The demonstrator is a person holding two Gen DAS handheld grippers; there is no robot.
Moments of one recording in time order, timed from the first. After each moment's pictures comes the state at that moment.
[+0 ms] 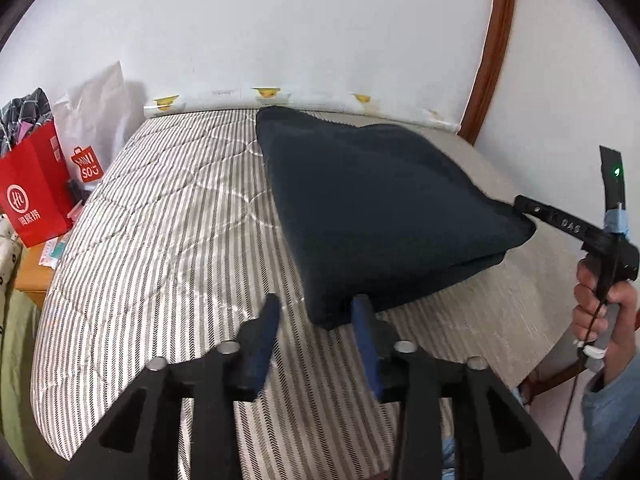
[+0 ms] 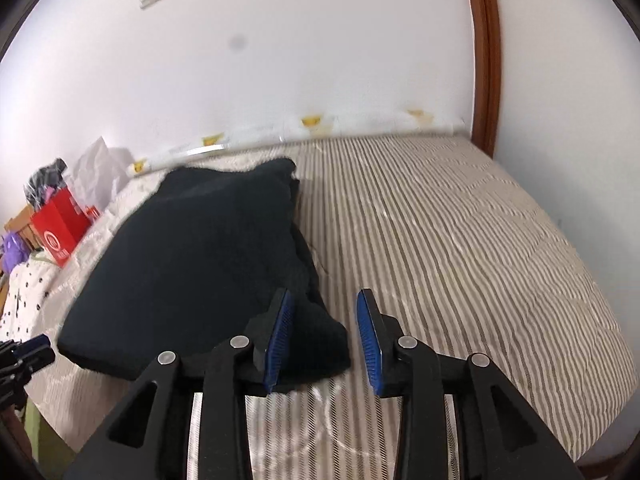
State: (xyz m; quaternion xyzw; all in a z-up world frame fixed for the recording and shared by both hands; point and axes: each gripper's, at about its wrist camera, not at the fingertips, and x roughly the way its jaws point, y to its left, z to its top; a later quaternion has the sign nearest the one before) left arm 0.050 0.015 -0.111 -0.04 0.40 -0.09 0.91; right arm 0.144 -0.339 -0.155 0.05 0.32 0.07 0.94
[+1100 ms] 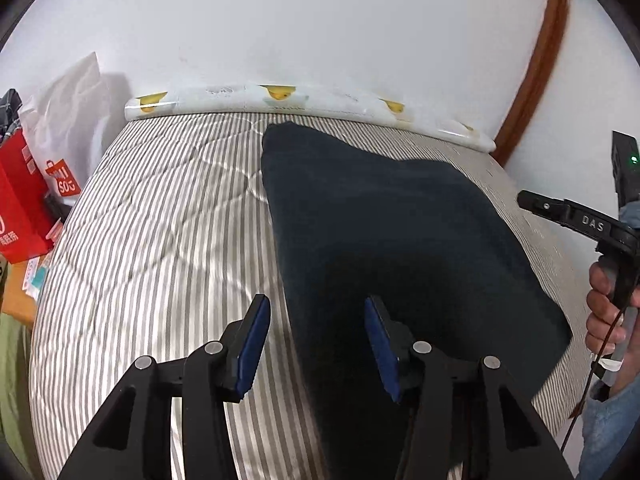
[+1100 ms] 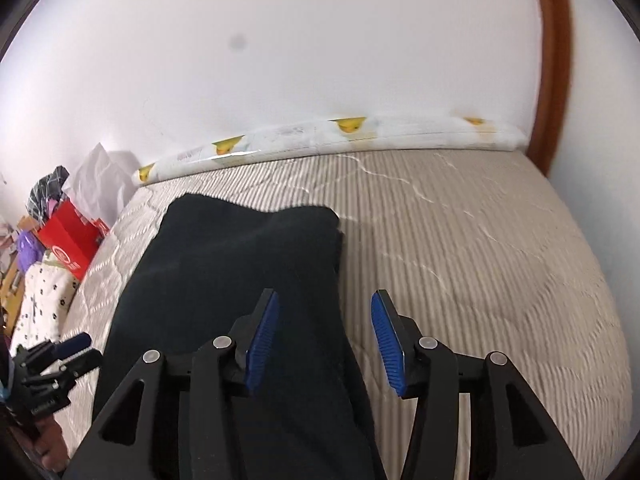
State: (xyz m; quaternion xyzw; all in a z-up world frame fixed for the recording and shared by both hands) left arm 0.195 0.024 -0.113 -0.06 0.43 -0.07 0.90; right arm 0.287 -0.296 -0.121 0.05 0.39 0.12 0.91
